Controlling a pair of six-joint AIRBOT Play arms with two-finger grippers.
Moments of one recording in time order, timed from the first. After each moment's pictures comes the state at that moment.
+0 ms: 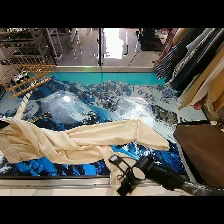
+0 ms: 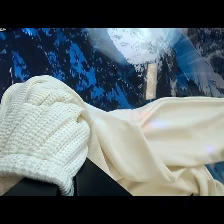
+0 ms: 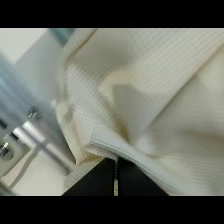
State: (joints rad) left arm 0.81 -1.28 1.30 0.86 -1.42 -0.94; right arm 0.88 -1.14 0.66 -1.25 1.13 1.59
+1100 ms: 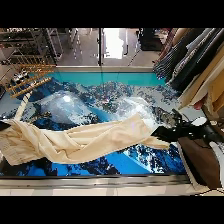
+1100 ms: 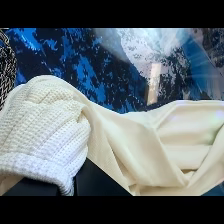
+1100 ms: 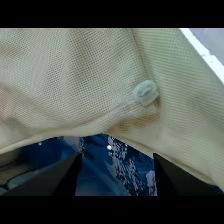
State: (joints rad) left arm 0.81 -1.35 1.30 0.88 -1.38 -0.93; right arm -0.31 -1.35 0.93 -0.87 1.20 1.19
